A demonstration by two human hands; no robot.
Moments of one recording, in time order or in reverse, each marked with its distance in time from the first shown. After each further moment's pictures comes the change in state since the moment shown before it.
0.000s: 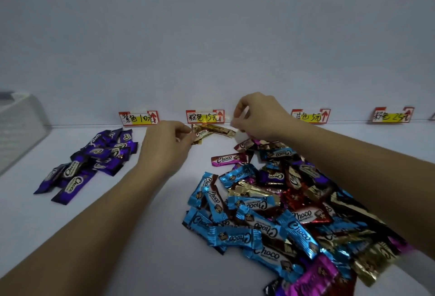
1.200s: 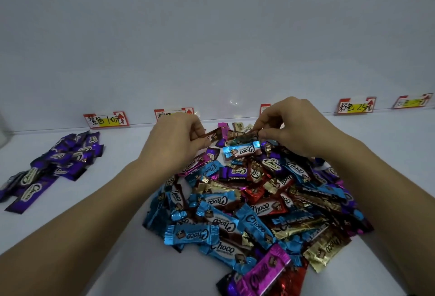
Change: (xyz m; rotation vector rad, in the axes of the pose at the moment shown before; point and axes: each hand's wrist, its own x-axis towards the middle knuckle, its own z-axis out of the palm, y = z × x) left_hand -0.016 0.079 0.013 0.135 -0.213 0.258; right_hand -0.070 0.082 -0.060 -0.138 0.058 -0.116
